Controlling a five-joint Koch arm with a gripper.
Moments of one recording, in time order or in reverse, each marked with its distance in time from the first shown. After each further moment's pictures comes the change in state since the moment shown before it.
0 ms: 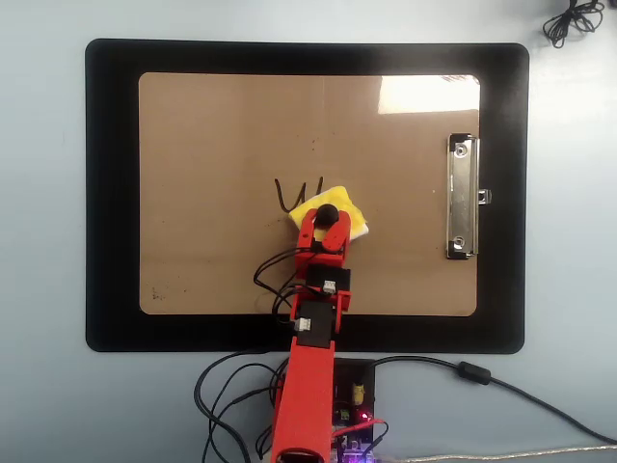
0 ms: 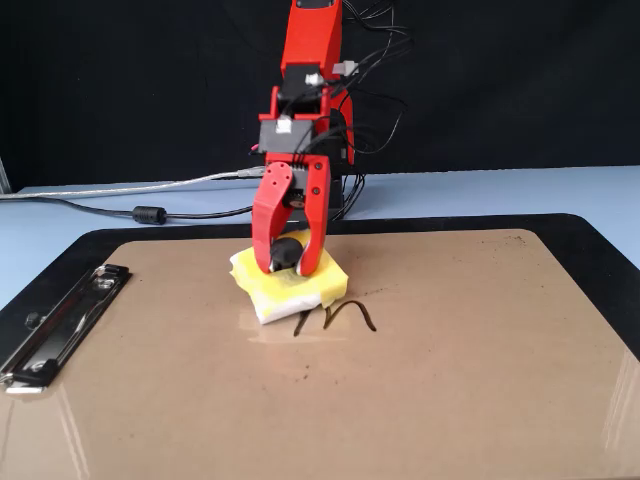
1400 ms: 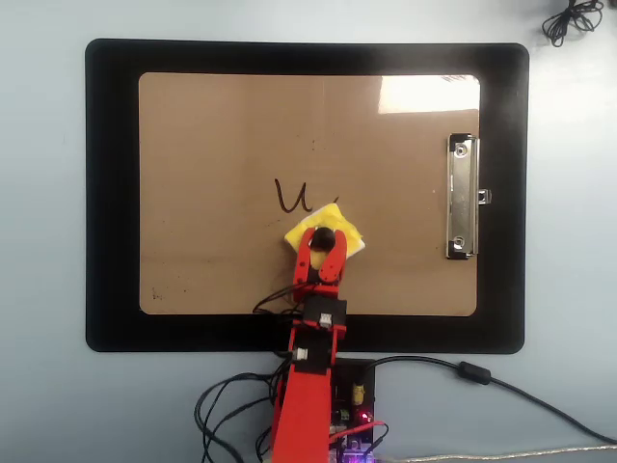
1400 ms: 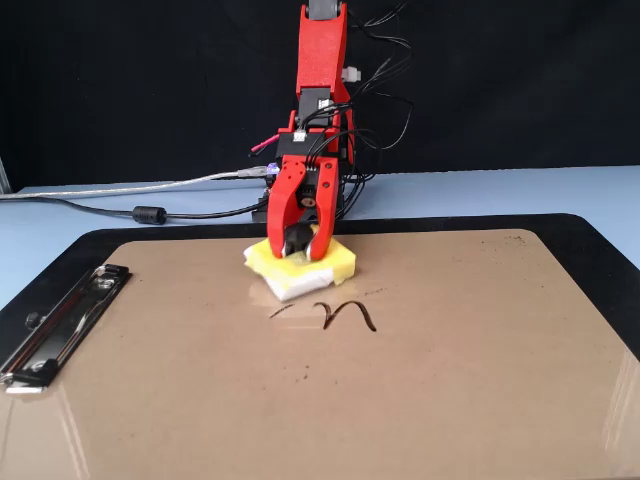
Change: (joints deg) arm 2.8 5.5 20.8 -24.3 -0.4
